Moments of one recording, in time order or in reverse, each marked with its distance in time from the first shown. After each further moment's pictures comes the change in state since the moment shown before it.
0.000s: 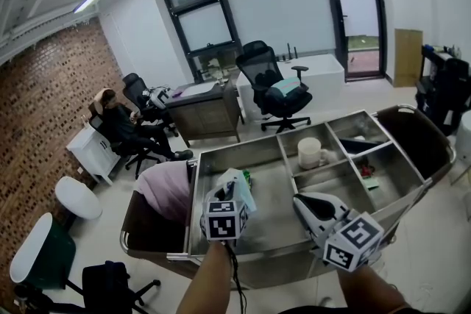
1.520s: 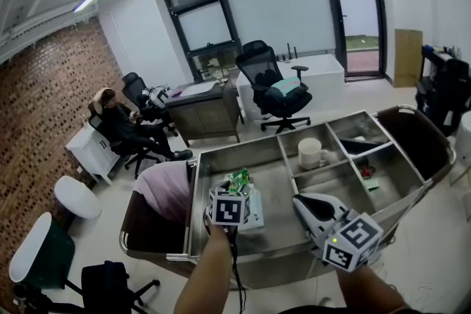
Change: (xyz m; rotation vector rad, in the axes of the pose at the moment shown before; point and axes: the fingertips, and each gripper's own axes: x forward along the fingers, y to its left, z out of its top) left arm 0.035 0.001 -0.028 0.039 0.203 -0.027; right arm 0.005 -0.002 -0.005 0.007 0.006 -0.002
